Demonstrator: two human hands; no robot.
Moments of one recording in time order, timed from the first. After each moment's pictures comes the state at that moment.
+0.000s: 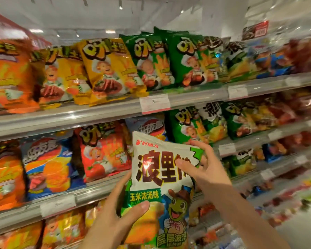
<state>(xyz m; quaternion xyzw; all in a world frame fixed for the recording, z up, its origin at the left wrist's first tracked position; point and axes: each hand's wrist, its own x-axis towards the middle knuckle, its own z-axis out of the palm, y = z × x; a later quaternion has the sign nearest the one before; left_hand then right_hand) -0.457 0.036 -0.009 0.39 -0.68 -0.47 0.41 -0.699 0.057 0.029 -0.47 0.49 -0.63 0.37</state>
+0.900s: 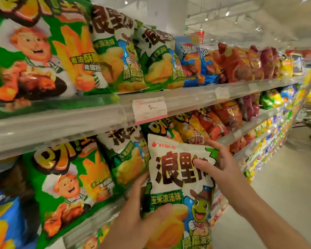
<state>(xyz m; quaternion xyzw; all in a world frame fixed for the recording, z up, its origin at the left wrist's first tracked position) -0.829 -0.077 -0.018 0.28 -0.73 -0.54 0.31 -1.042 0.013 0.037 -0.39 0.64 -0.62 0.22</state>
